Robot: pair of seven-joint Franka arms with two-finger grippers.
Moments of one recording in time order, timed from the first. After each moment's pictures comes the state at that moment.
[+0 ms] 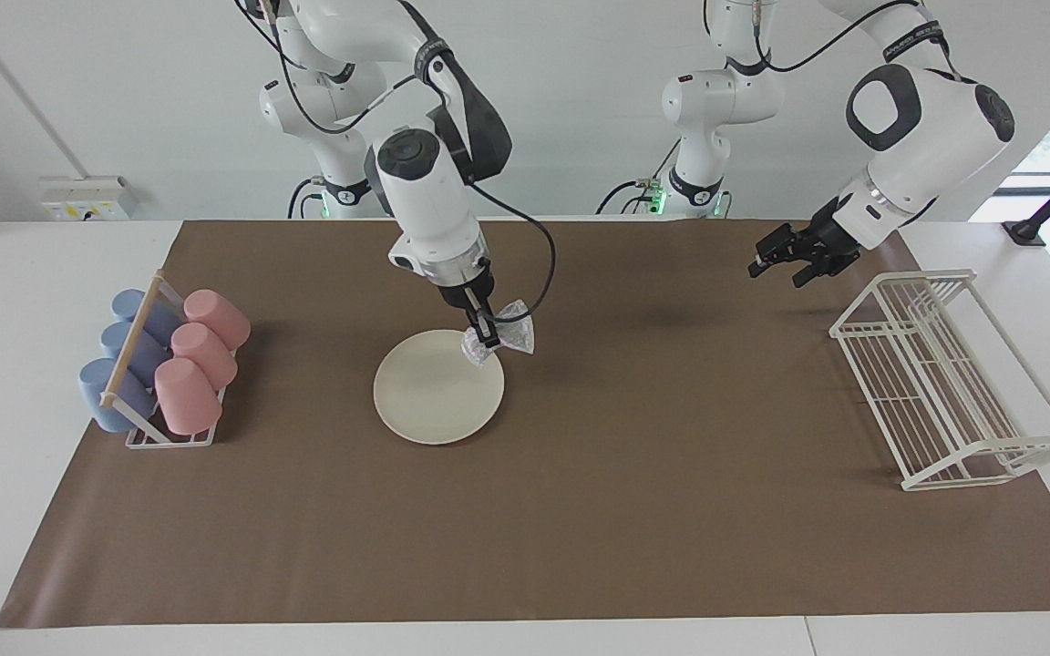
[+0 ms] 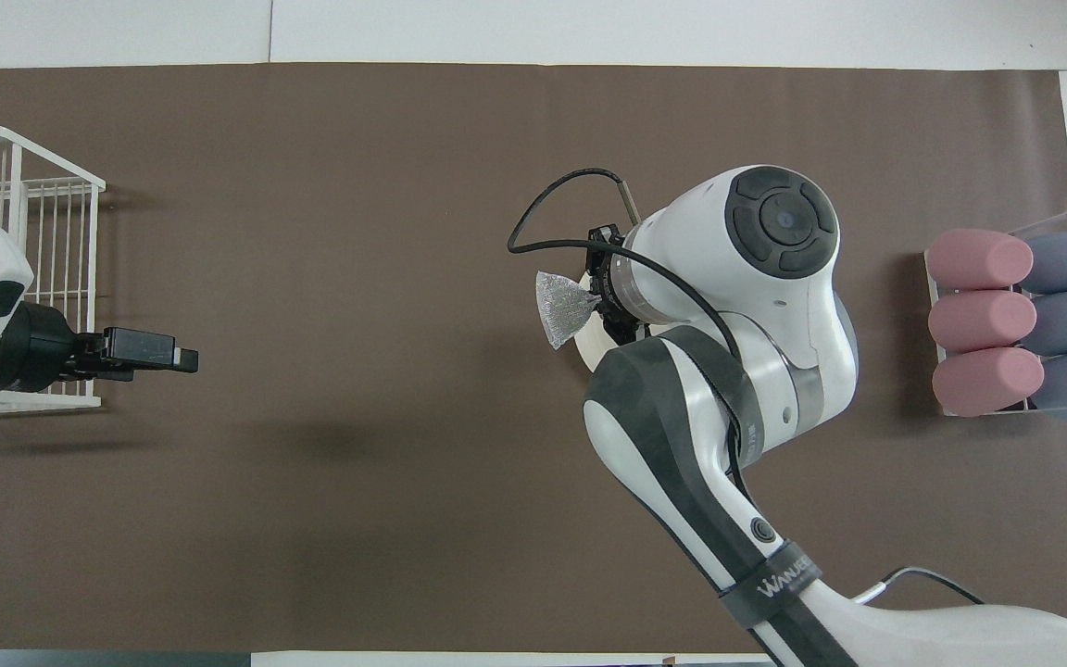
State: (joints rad) left arm 0.03 -0.15 0.00 -2.09 -0.49 1.81 0.16; right arm 0.52 0.21 -0.05 -1.73 0.19 2.06 1.69
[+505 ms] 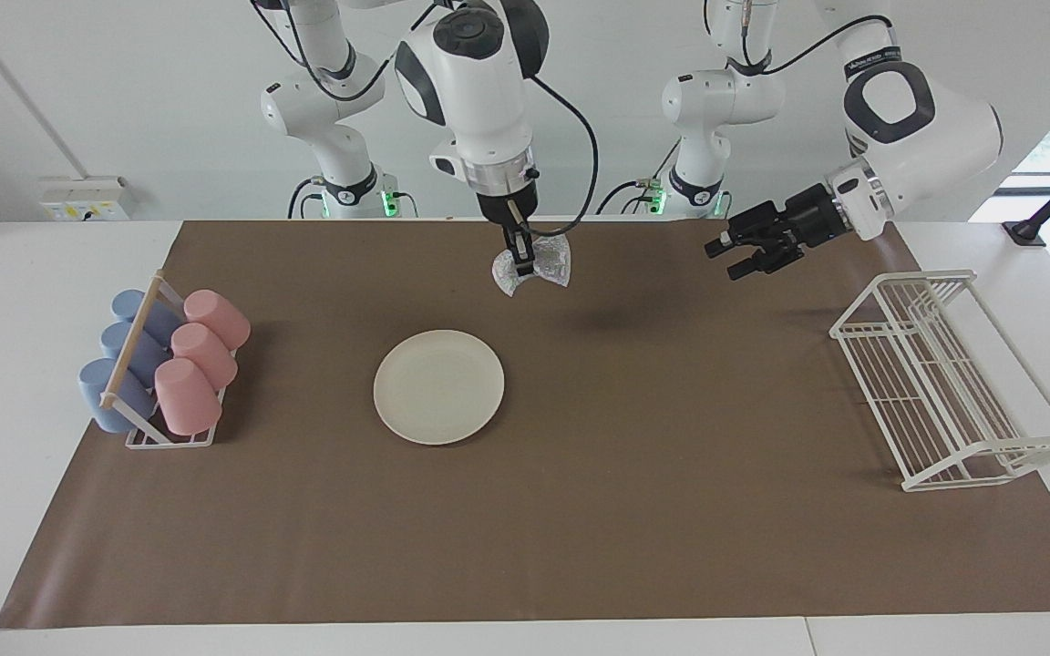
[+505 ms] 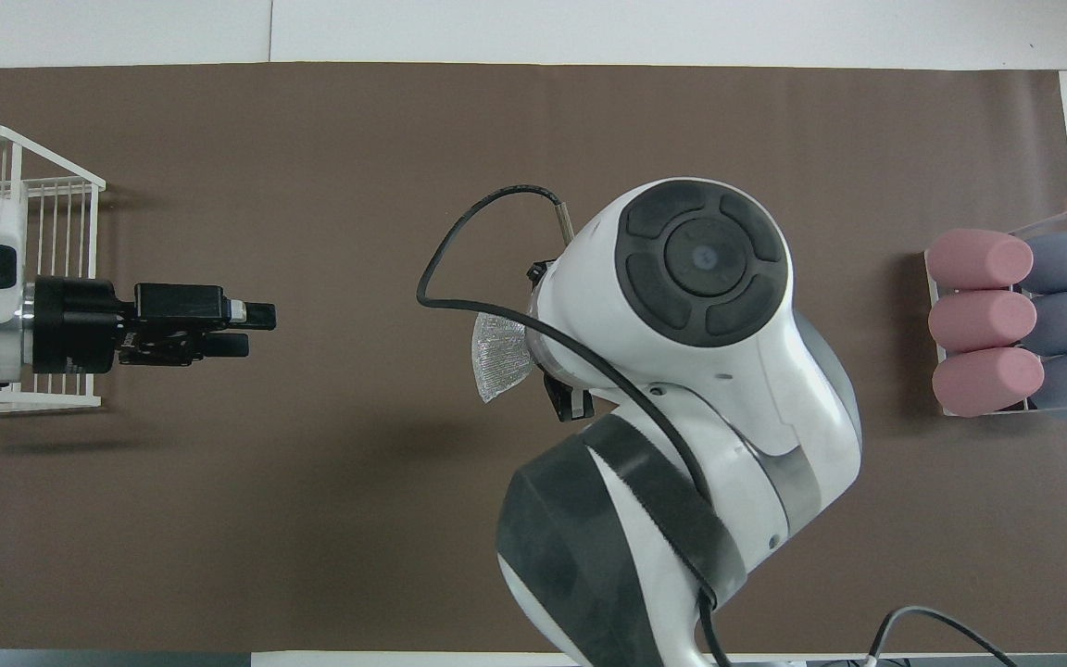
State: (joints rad) left arm -0.03 -0.15 -0.02 -2.10 -1.00 1.79 0.16; right arm 0.65 0.16 -0.04 -1.56 0.13 1.81 2.02
